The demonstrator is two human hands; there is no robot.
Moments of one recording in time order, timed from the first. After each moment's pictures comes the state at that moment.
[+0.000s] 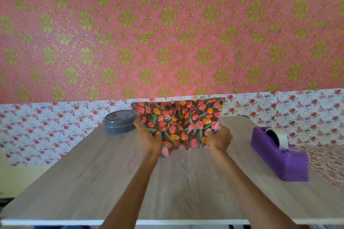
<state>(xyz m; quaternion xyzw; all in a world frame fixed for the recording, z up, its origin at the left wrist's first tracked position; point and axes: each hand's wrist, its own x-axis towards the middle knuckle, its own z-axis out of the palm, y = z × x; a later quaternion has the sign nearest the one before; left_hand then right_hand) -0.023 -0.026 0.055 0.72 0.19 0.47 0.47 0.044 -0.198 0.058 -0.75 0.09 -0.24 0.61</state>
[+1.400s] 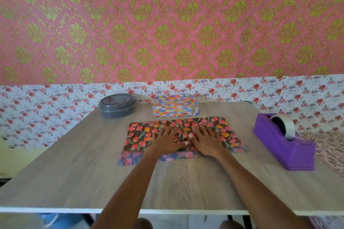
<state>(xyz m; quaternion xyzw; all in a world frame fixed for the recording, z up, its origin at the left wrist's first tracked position) 0.039 -0.015 -0.024 0.99 0.05 -0.01 0.10 0.103 -0.201 -0.035 -0.97 -0.23 0.00 0.08</state>
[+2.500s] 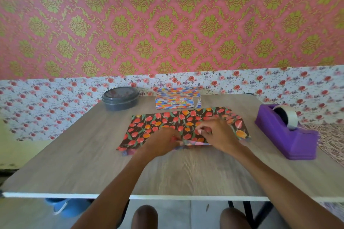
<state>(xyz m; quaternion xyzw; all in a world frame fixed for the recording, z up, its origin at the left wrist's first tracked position) -0.024 -0.017 0.003 0.98 -0.07 0.06 0.17 0.060 -0.236 -0.005 -0.84 -0.41 -0.22 0.29</state>
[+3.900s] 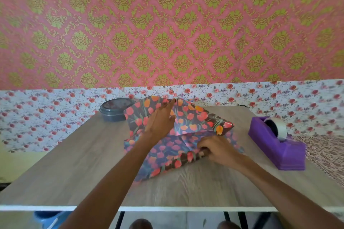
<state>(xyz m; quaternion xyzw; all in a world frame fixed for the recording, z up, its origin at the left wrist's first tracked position) 0.011 -0.023 0.074 0.96 -0.01 0.26 0.13 0.047 -0.256 0.007 -0.89 -0.43 -0.13 0.11</state>
